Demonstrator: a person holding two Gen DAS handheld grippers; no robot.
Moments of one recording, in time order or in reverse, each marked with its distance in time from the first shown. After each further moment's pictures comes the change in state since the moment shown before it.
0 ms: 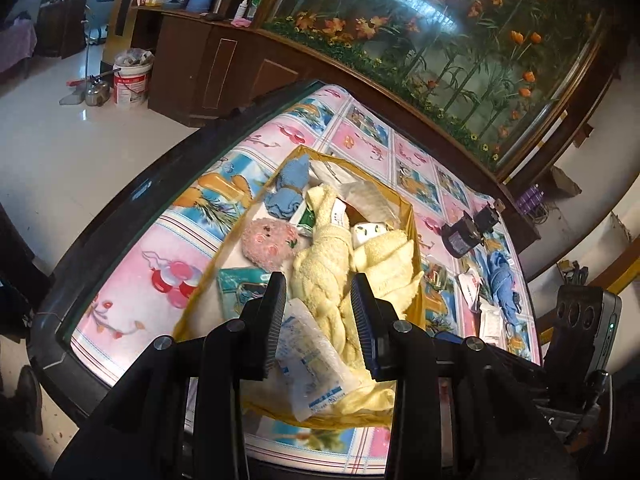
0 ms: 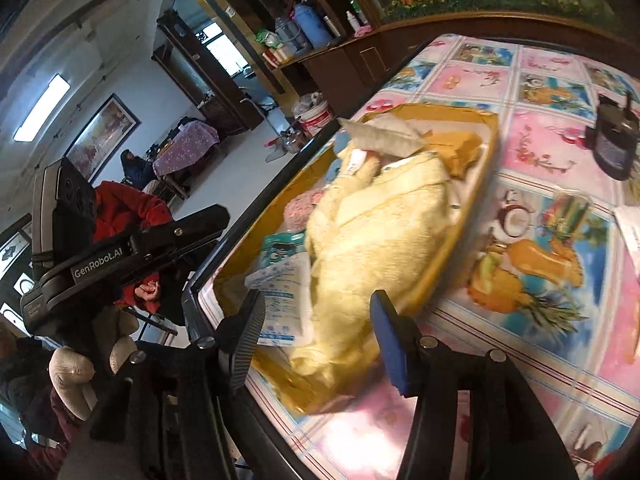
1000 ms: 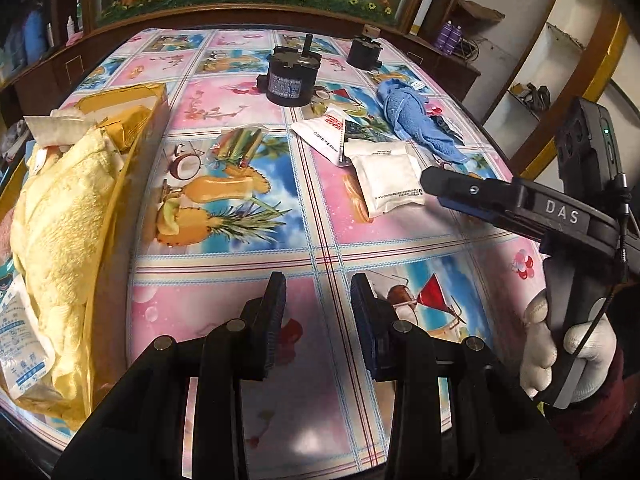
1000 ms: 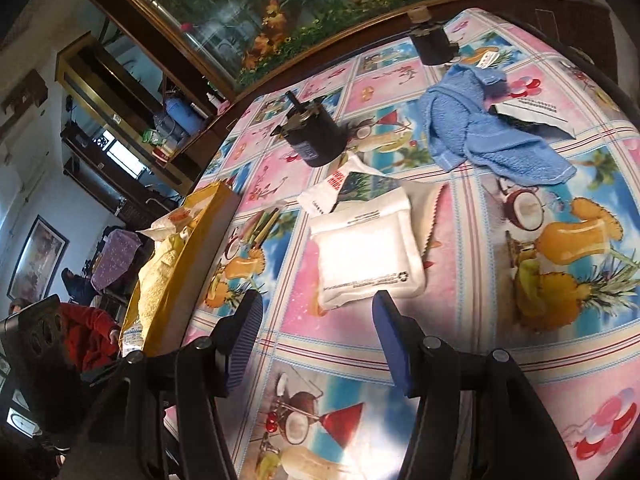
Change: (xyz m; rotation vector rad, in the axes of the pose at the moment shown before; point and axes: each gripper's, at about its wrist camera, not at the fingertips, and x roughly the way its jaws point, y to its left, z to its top) left arm 0.101 -0.204 -0.109 0.489 0.283 -0.093; right arm -0.142 -0.174 -0.057 0.355 -0.222 -0.236
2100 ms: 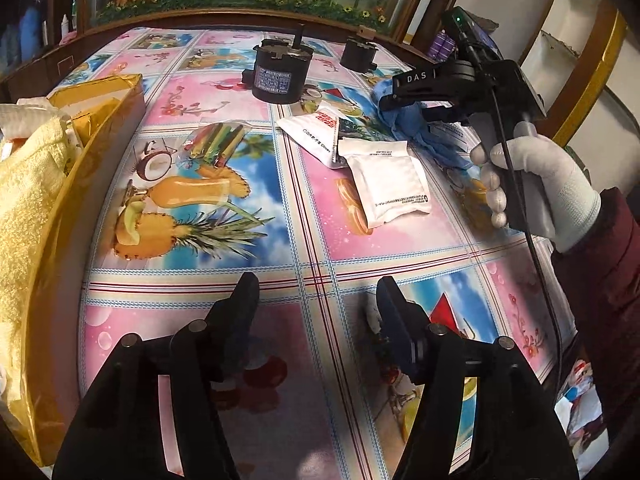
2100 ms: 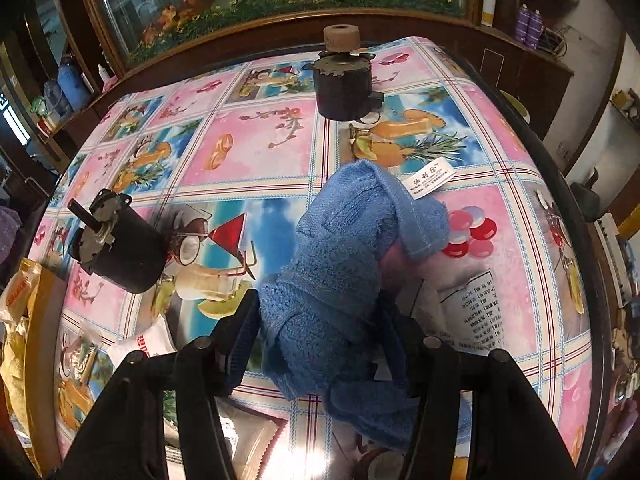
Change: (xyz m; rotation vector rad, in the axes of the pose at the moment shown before) left arm 0.028 0.005 -0.005 -0.016 -0.055 -0.059; right arm 0.085 -0.039 0.130 -0.117 0.079 -0.476
